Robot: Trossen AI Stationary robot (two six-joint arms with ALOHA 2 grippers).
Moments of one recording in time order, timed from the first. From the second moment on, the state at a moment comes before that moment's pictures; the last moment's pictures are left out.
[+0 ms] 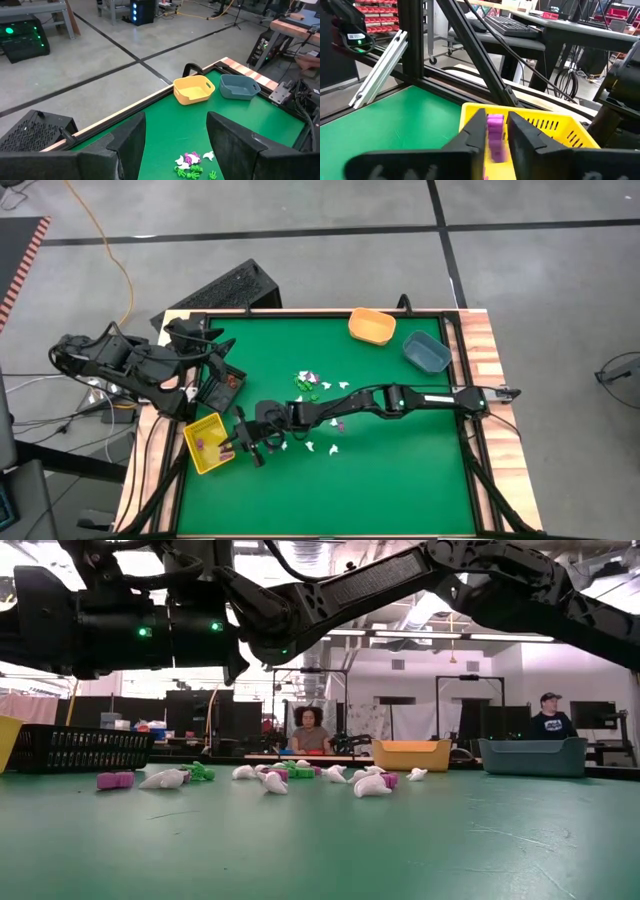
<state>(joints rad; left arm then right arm) -0.30 0.88 1.28 -0.90 -1.00 -0.61 0.12 2.72 2.35 0.34 -0.33 -0.19</state>
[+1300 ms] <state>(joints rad) -0.30 0.88 1.28 -0.90 -0.99 -0.58 -0.25 2.41 2.35 -1.11 -0.12 -0.28</state>
